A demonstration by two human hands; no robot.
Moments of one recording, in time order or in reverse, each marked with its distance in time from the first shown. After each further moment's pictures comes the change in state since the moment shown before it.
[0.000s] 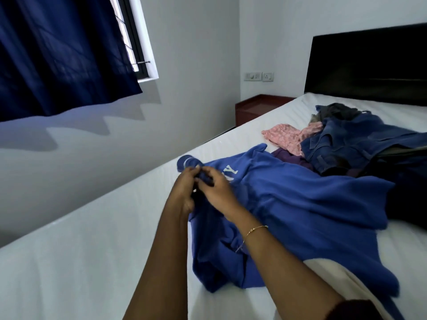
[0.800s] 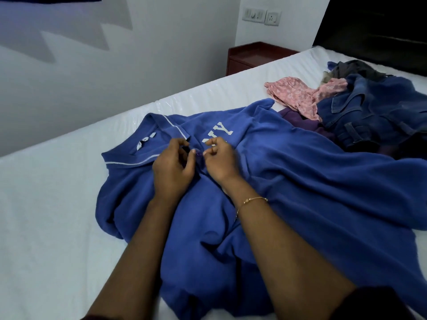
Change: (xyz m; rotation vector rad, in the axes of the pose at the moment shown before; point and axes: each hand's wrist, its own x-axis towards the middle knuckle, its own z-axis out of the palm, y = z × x) left_hand 0.079 -0.117 -0.028 0.892 0.317 0.926; right_hand 0.070 0.138 -0.006 -0.278 0.240 0.178
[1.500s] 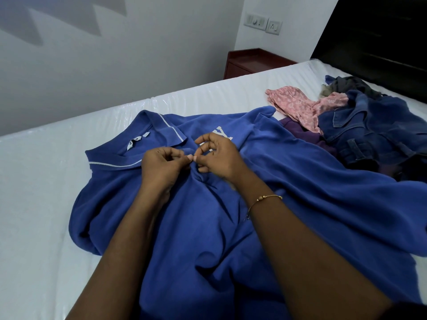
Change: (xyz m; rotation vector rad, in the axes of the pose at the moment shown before) left_hand 0.018 0.019 -0.010 -0.666 -0.161 -0.714; right_hand 0.016 -0.020 -0.043 0.146 -0.395 -0.016
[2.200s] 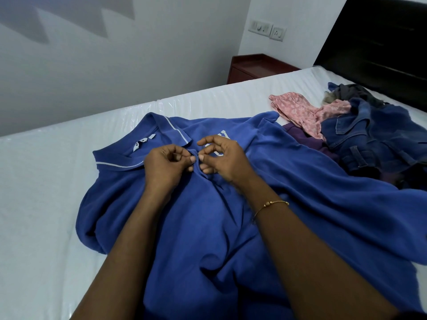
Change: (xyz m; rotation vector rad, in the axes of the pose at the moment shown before) left_hand 0.001 0.000 -0.009 0.195 -0.006 0.154; right_hand -0.010 0.001 -0.012 0.039 -0.035 -0.133
